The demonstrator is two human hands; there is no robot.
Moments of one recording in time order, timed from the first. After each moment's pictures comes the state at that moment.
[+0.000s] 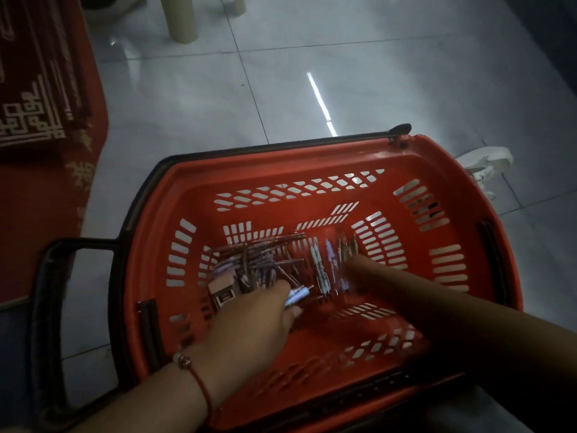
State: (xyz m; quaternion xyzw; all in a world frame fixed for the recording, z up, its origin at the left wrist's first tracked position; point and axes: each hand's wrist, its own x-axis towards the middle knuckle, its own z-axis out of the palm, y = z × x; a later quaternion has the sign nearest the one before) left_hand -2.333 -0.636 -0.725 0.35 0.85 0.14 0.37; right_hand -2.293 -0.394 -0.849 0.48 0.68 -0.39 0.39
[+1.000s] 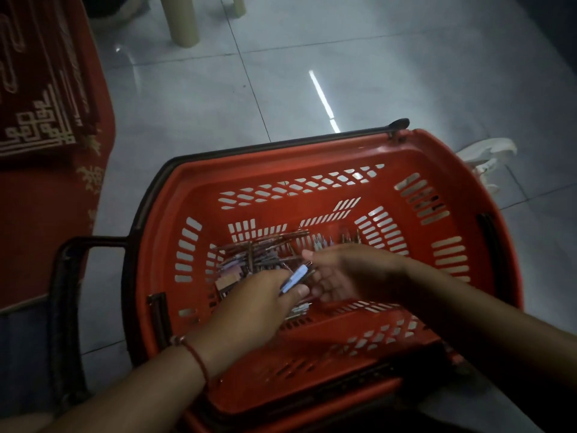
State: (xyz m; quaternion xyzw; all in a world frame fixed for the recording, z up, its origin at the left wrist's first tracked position) left_hand -2.345 -0.633 -0.730 0.25 0.82 0.31 0.42; right_hand -2.298 -0.437 -0.736 0.29 0.47 -0.72 0.42
